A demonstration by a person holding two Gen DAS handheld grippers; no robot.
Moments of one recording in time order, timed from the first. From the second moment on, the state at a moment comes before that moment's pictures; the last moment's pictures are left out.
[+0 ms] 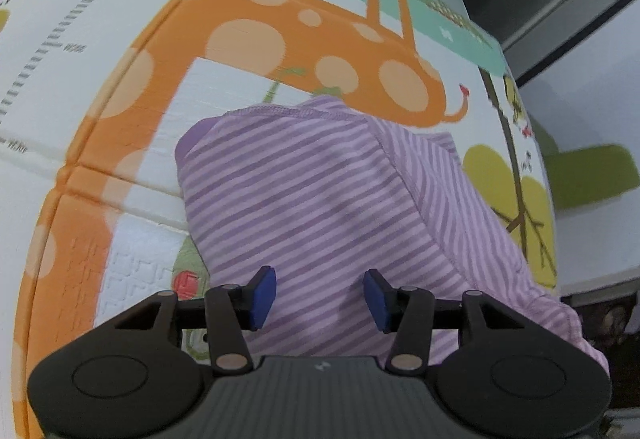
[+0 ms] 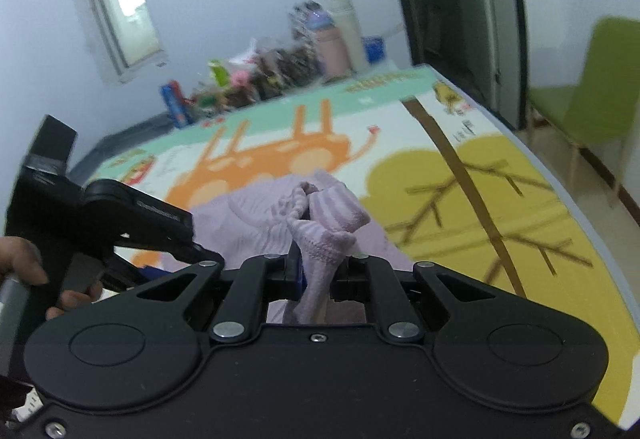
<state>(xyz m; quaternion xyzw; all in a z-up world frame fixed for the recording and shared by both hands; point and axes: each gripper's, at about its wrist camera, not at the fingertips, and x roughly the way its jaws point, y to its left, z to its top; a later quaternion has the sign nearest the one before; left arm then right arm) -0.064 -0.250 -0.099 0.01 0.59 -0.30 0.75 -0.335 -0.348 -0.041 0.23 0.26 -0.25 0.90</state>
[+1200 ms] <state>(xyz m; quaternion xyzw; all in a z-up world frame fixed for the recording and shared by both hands) -0.102 -0.279 -0.118 0.20 0.53 -0.37 0.74 -0.333 -0.371 -0.119 0.30 0.41 -0.23 0.83</state>
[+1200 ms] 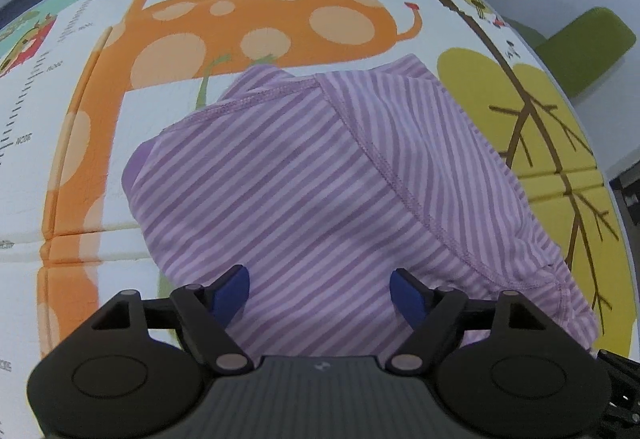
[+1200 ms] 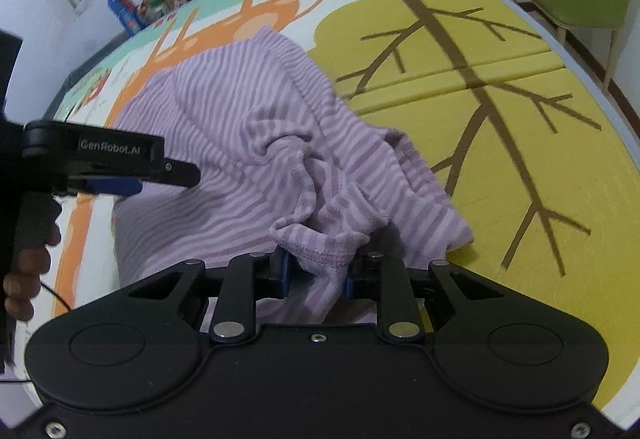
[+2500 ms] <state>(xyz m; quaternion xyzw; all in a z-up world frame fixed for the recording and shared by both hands) -0.128 -0.086 -0.064 0.16 0.49 -0.35 0.78 -0.327 -0.272 -0.098 0.32 0.45 -0.08 0.83</state>
